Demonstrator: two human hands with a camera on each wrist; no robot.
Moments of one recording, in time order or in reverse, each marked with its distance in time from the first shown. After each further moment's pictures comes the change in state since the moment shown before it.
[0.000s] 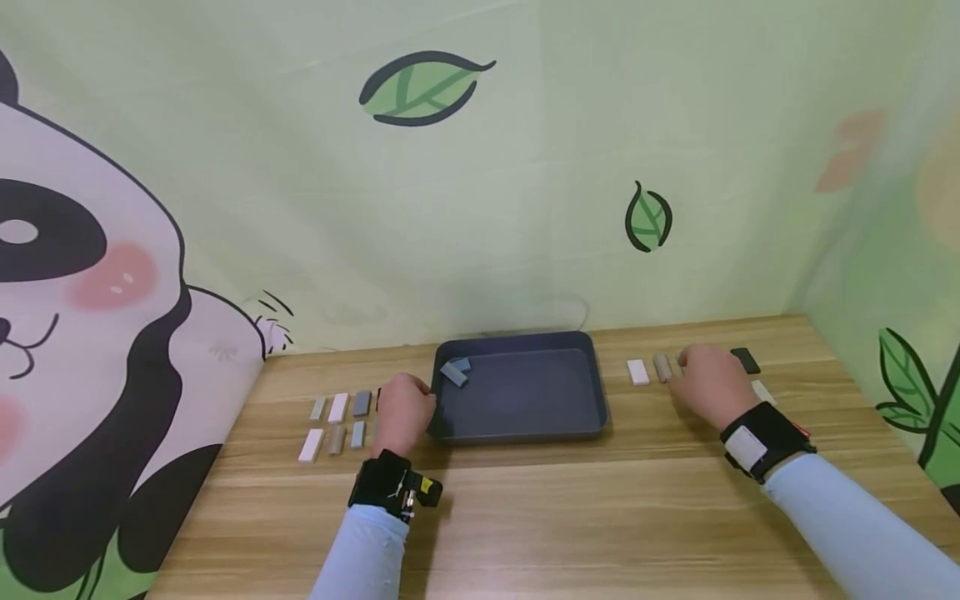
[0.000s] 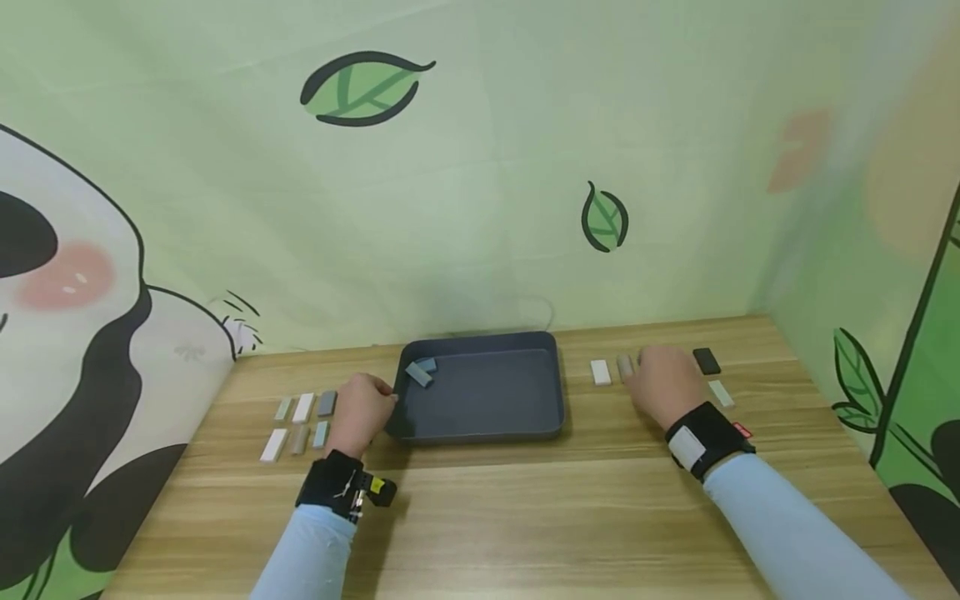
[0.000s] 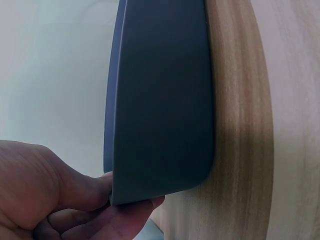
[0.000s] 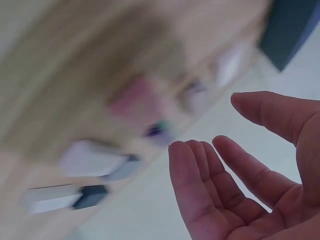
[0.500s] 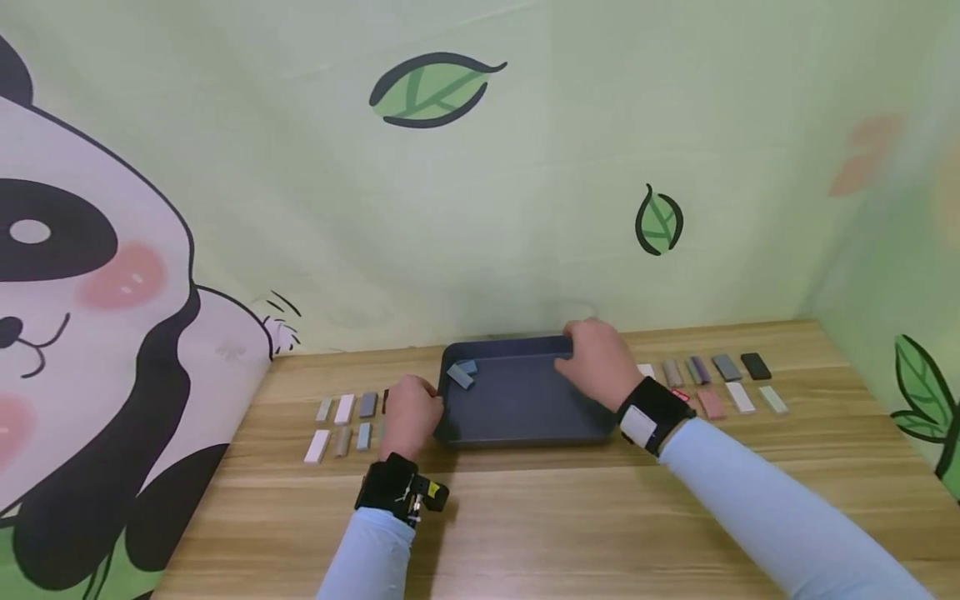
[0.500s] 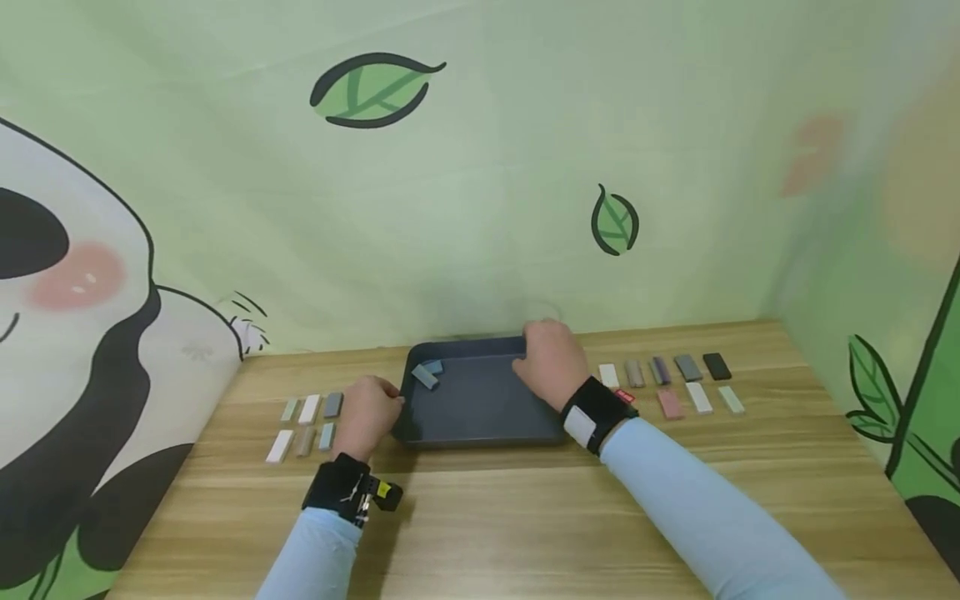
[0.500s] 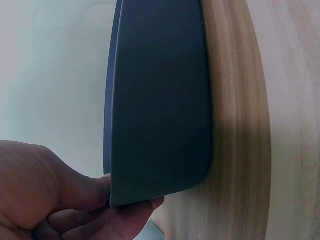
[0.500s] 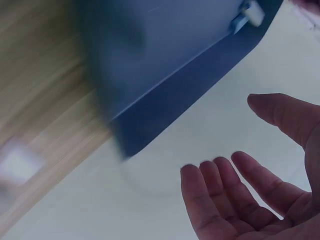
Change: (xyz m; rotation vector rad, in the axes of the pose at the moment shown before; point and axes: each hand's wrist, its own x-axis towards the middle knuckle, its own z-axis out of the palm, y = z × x) left_hand -0.002 0.002 -0.001 0.001 -0.004 -0.007; right_hand 0.042 -0.135 0.022 0.136 -0.012 -0.200
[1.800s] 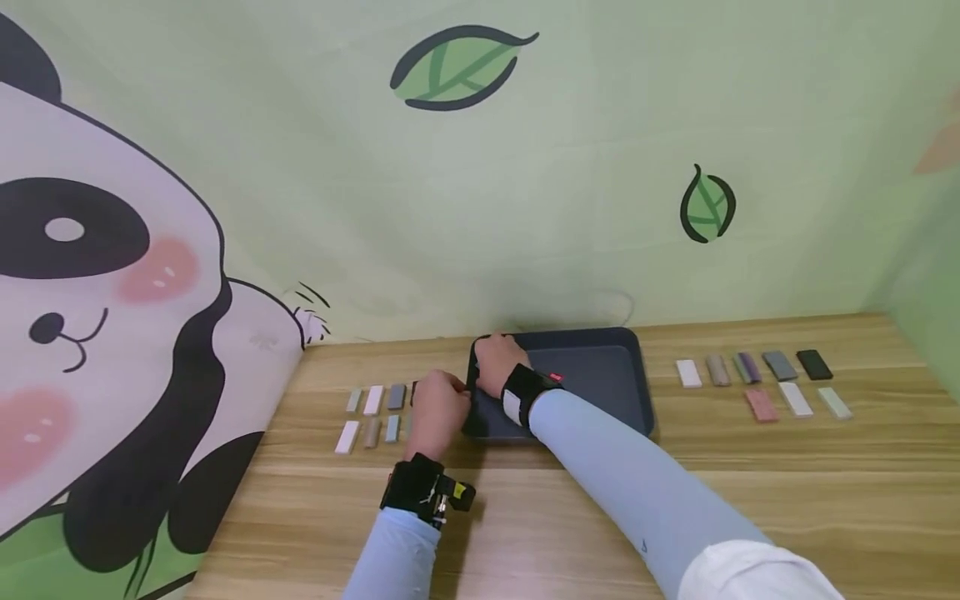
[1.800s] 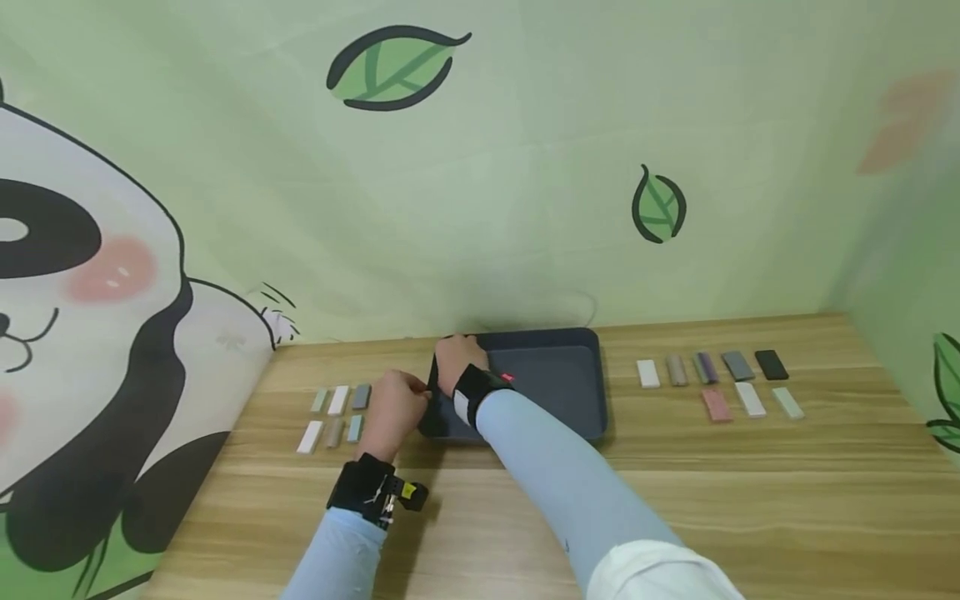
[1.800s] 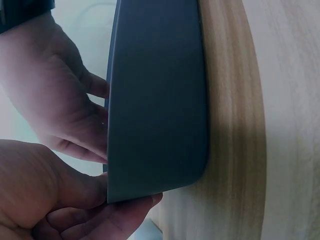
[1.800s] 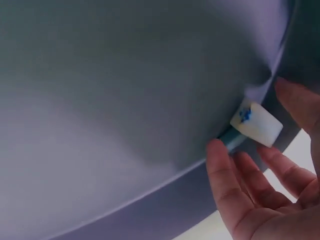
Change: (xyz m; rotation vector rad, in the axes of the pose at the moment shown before) left_hand 0.004 -0.004 0.002 -0.010 -0.007 -0.034; right_hand 0.072 -0.111 0.124 -0.141 -0.206 -0.115
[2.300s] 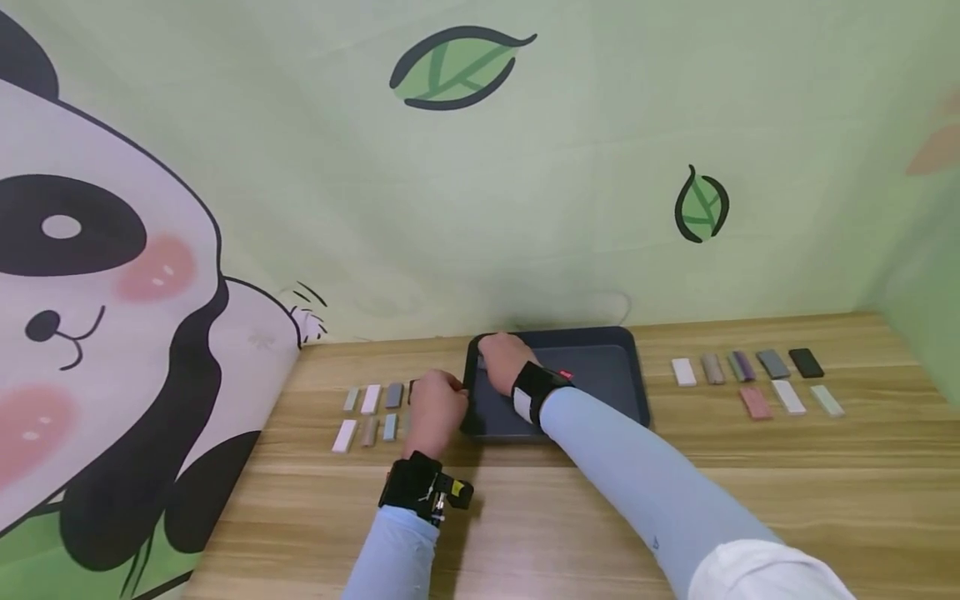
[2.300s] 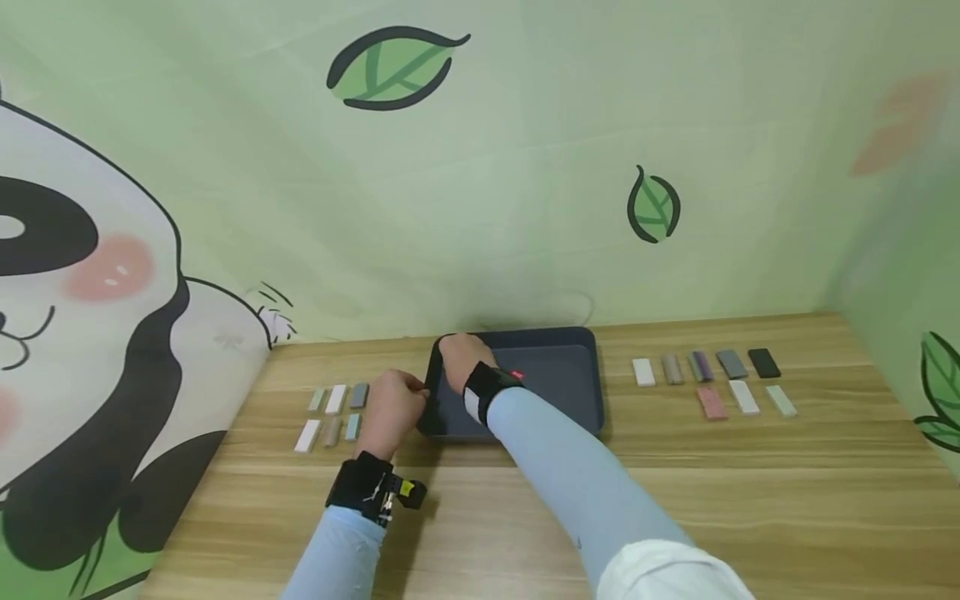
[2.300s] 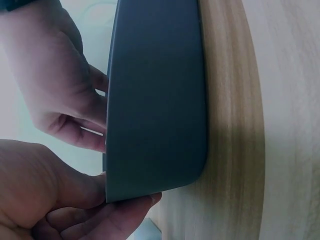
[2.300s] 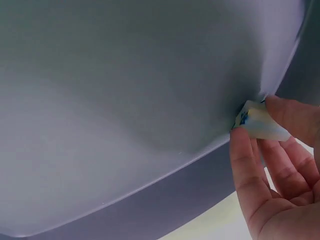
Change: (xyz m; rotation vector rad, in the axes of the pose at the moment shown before) left_hand 0.000 -0.001 0.002 0.021 0.019 0.008; right_hand -0.006 0.015 0.001 0.046 0.052 -0.079
